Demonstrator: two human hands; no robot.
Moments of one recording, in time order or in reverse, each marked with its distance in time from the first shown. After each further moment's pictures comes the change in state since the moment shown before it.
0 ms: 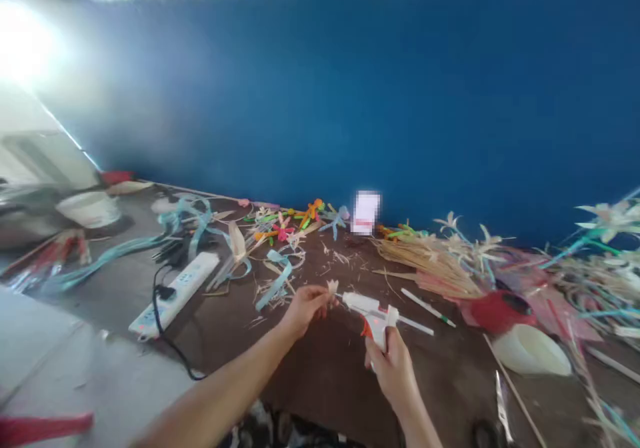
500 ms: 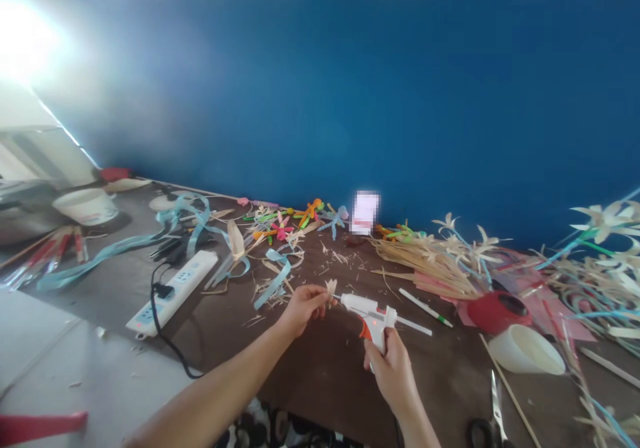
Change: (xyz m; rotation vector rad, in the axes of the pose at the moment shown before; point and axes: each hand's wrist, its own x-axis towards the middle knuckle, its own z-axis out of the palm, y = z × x) left_hand -0.001 0.002 0.000 -0.042 -0.018 -0.006; right_hand -0.004 -0.007 -0.004 0.048 -0.033 0.055
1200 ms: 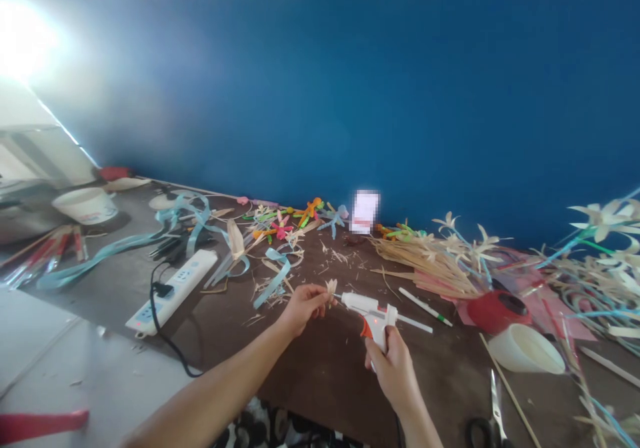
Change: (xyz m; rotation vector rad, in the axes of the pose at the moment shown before) left_hand -0.001 0.003 0.001 0.011 0.013 -0.013; right_hand 0.001 -0.004 -0.003 -0.008 -0.014 -0.012
